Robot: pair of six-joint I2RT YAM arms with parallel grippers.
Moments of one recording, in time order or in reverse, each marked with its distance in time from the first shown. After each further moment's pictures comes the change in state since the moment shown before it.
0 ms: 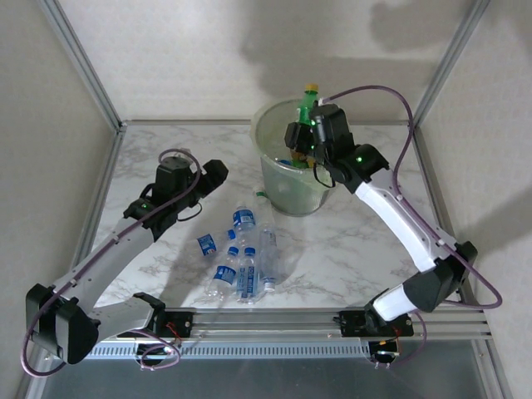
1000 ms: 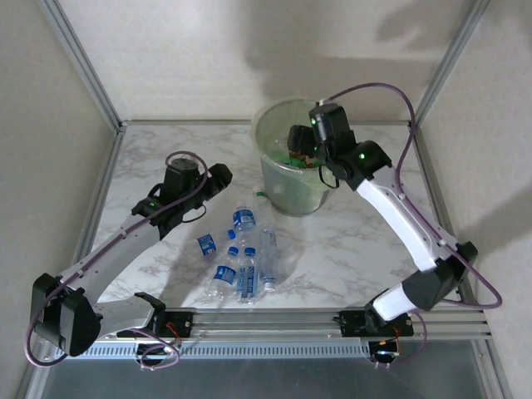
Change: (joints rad) left arm -0.023 0.047 -0.013 0.006 -0.043 0.000; right arm 0.044 -0.033 0.037 -0.117 0.060 -0.056
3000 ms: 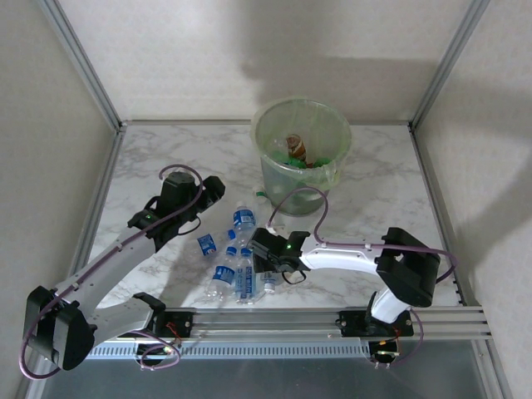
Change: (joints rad) left arm 0.002 -0.091 -0.121 -0.022 -0.065 -0.007; right arm 0.507 0.140 -0.733 0.196 -0.106 0.460
